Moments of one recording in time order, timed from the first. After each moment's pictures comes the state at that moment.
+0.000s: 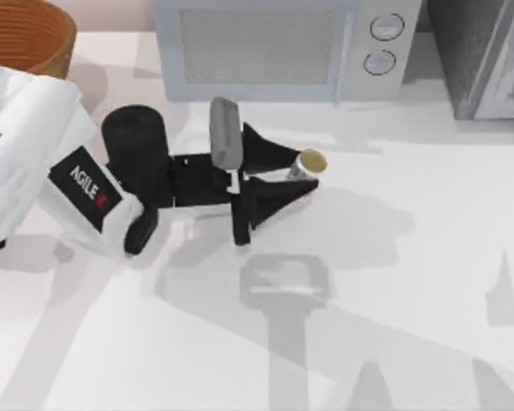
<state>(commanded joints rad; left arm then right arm) -0.39 2.42 1.12 1.28 1.15 0.03 0.00 0.00 0.00 0.00 0.00 0.00</state>
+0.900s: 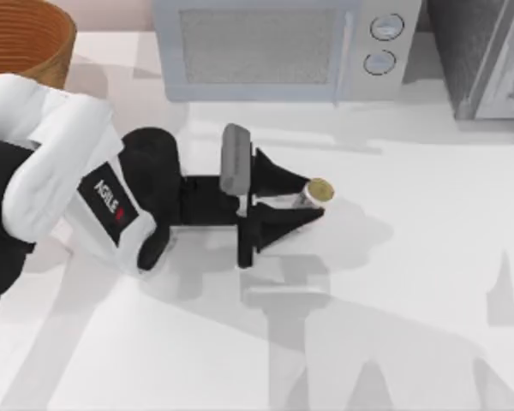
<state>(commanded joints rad) -0.41 2.54 1.17 1.35 1.21 0.02 0.00 0.00 0.00 0.00 0.00 0.00</state>
